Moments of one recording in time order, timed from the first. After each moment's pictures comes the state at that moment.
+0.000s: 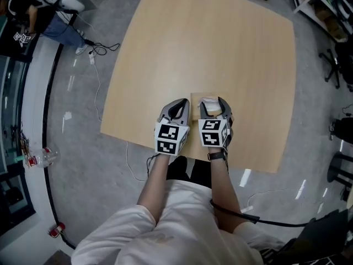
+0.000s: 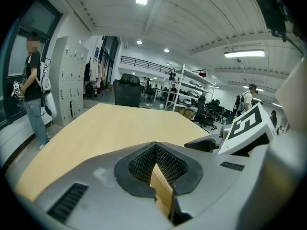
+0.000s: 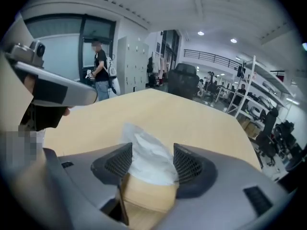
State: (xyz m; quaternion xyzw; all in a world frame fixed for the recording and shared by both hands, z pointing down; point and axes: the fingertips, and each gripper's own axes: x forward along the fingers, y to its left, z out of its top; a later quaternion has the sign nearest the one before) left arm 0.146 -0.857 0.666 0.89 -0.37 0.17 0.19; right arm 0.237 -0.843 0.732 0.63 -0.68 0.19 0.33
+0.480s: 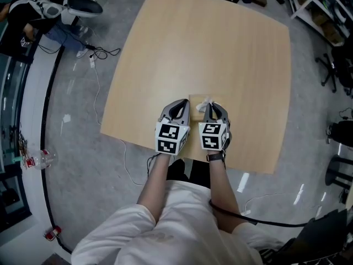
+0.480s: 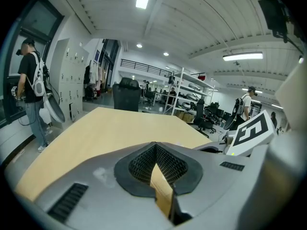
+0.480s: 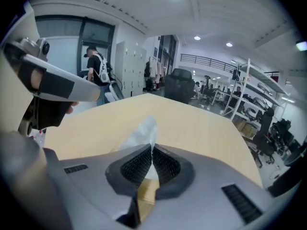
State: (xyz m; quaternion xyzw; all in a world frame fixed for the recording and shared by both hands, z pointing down) left arm 0.150 -0.853 0.648 0.90 -0.37 0.16 0.18; right arm 0.241 -0.833 0.717 0.65 -0.67 0.17 0.30
